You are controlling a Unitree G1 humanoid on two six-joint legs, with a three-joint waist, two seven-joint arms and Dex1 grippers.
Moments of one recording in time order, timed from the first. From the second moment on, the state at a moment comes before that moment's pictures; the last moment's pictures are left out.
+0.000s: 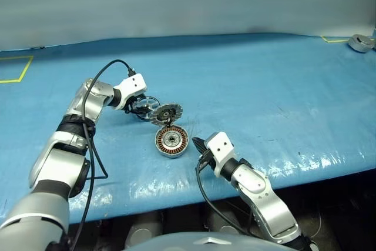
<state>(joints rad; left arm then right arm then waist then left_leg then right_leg) -0.86 0.57 -0.28 0.78 0.14 0.14 -1.11 0.14 -0.25 0.35 -0.41 0.00 0.36 0.35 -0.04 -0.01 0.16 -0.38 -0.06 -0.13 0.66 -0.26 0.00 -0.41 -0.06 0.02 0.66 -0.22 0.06</state>
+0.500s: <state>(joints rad) -0.84 0.58 -0.29 0.74 0.17 0.12 -1.11 0.13 -0.24 0.36 -0.40 -0.01 0.36 0.35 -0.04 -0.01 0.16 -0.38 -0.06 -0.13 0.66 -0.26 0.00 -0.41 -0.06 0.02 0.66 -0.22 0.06</state>
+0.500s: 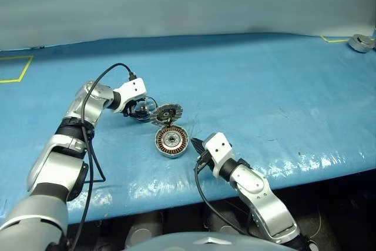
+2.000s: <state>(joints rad) -0.23 1.01 -0.03 -0.43 -0.35 0.57 -1.41 0.20 -0.28 0.31 -0.39 0.04 0.19 0.41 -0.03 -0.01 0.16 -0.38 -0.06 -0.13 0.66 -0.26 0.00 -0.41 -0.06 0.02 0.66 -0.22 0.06</state>
